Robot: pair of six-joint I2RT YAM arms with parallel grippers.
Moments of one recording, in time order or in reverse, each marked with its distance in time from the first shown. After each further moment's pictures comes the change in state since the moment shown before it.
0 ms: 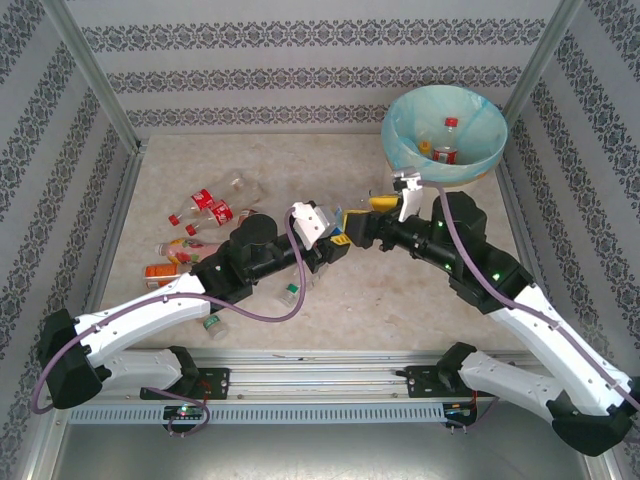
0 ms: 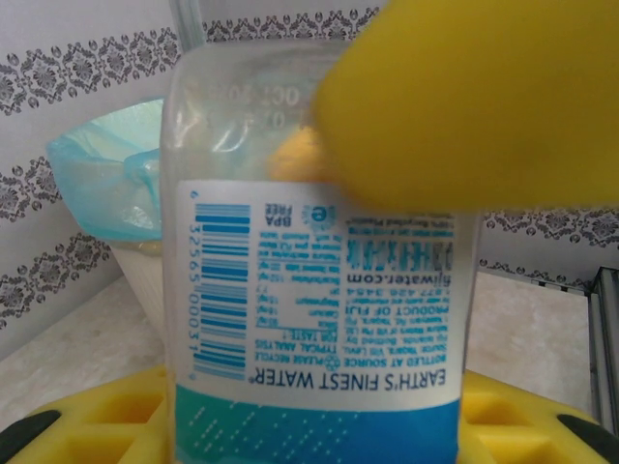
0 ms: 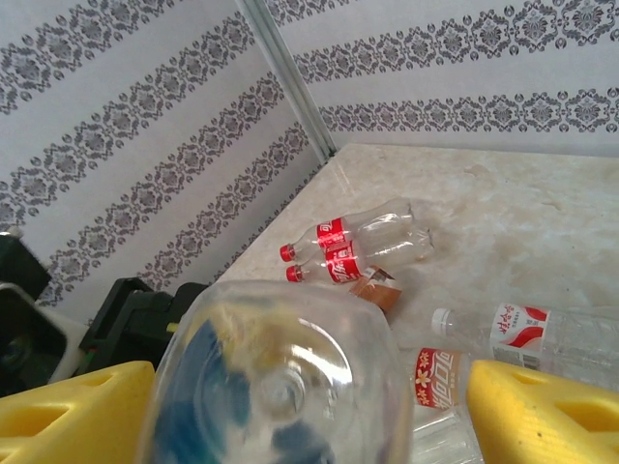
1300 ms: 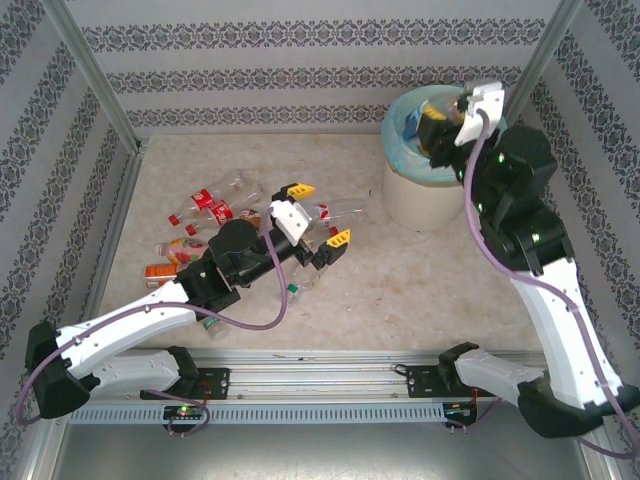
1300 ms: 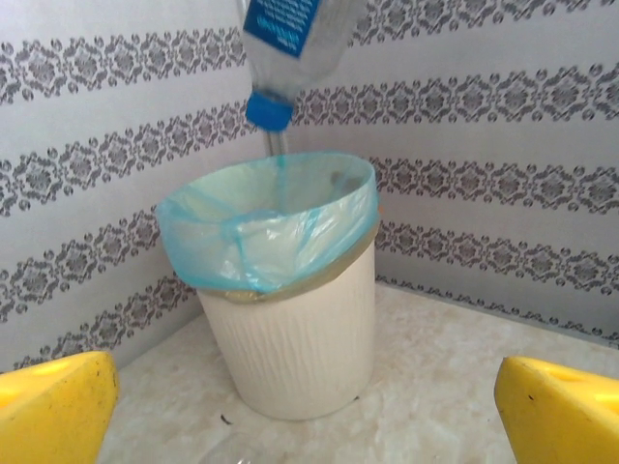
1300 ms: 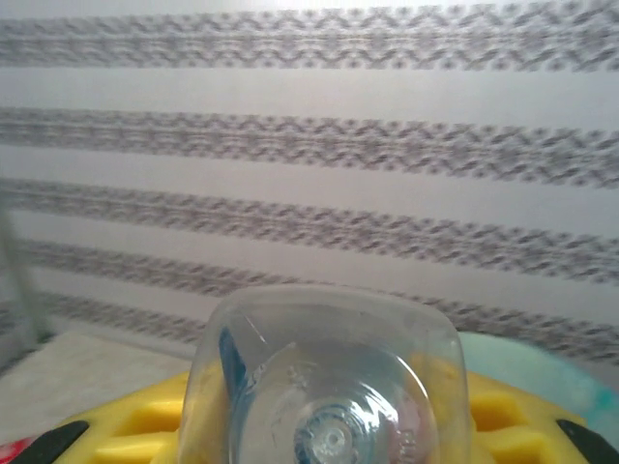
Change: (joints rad) left arm -0.013 -0.088 -0.011 0.028 -0.161 0.025; right arm -0.357 0.212 0.473 -0.010 0.259 -0.443
